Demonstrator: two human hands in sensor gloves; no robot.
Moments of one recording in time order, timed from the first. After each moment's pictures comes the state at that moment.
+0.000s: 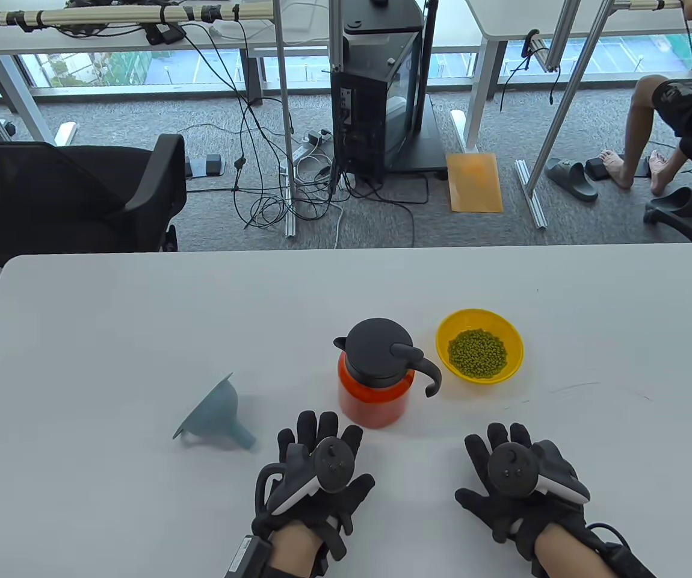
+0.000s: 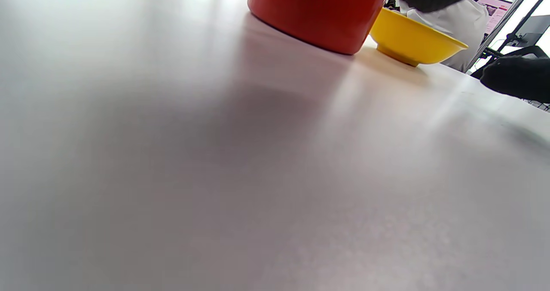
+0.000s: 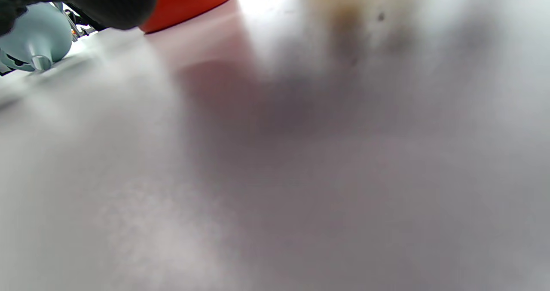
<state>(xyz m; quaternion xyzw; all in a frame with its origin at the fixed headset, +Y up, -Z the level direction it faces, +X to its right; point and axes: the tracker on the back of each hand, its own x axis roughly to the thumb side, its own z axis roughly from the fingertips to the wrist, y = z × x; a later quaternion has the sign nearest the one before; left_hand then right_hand) -0.083 -0.778 -0.263 -0.18 -0.12 0.14 0.97 0.232 -0.791 -0.256 0.17 0.23 0.95 0.12</state>
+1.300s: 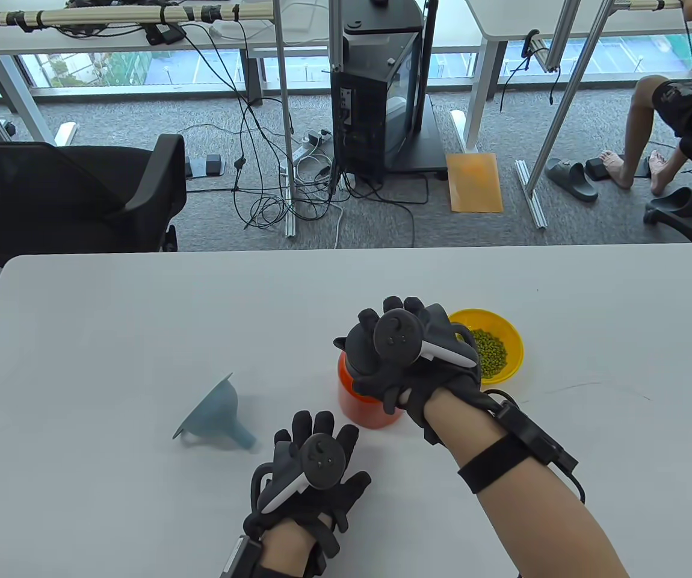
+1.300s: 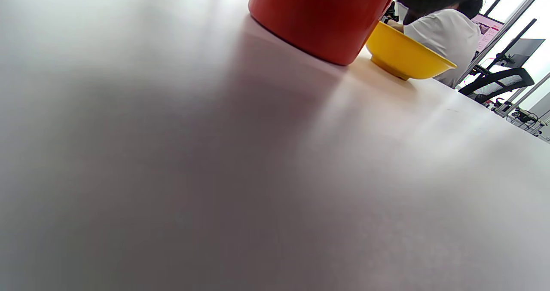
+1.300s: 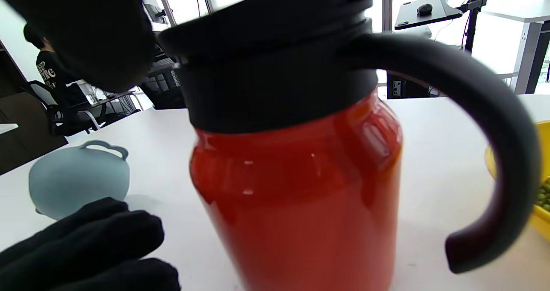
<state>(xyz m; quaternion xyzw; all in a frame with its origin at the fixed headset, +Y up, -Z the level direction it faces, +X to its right) -0.092 -0.778 -0.264 -0.20 -0.12 0.18 0.96 0.070 -0.637 -0.387 0.22 0.13 0.96 0.10</state>
